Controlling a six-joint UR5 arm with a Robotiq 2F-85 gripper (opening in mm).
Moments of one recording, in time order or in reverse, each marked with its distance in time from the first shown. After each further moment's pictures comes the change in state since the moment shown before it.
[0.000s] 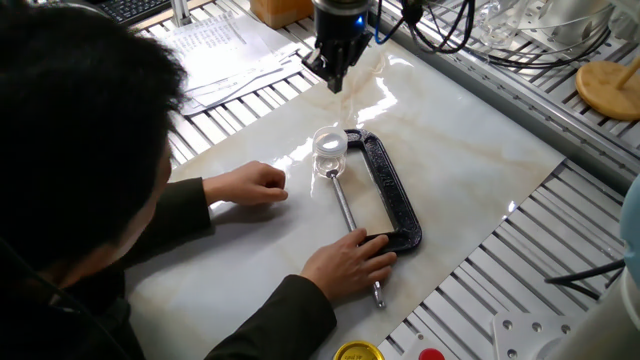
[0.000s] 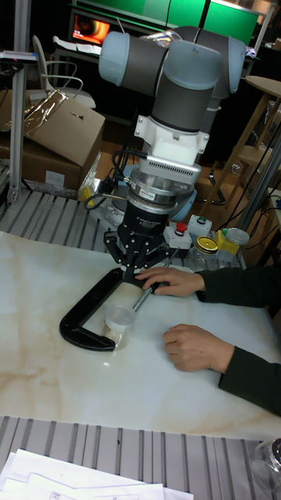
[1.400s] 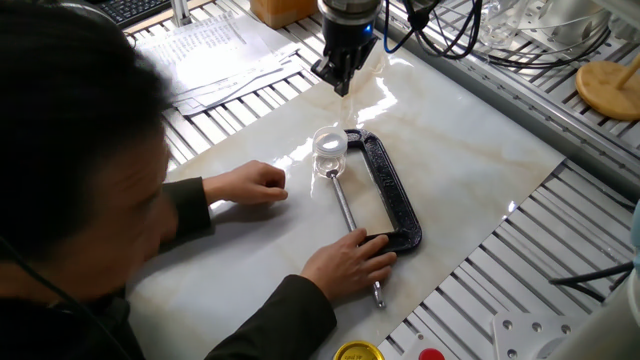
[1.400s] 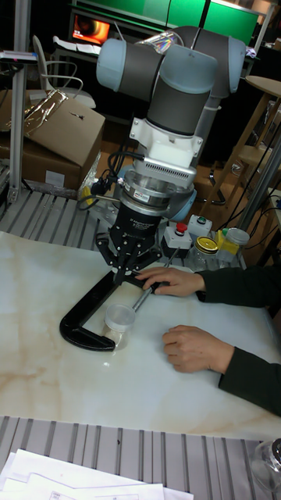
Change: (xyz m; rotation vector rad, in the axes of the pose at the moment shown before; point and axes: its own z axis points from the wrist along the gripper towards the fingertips) arm -0.004 -0.019 0.005 0.049 -0.025 -0.052
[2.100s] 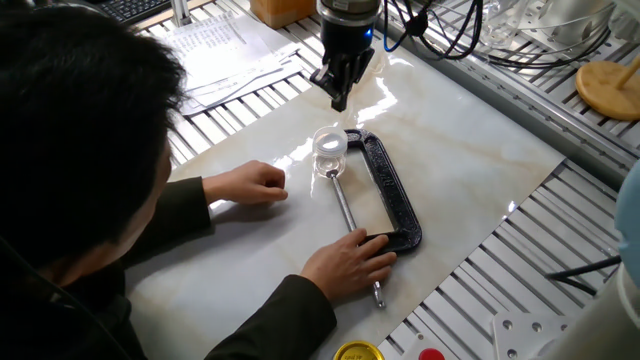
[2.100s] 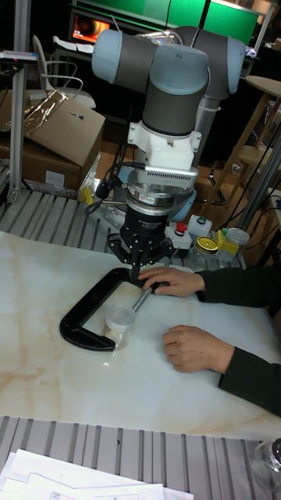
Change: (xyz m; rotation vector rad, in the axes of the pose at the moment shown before) arm 0.019 0.032 -0.003 -0.127 0.072 -0.067
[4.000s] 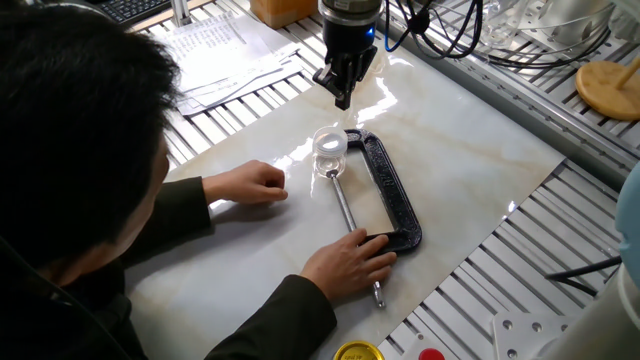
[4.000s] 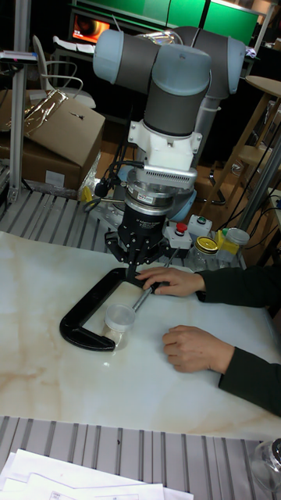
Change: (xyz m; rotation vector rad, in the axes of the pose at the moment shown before) arm 0.007 -0.003 0.000 0.012 0.026 0.038
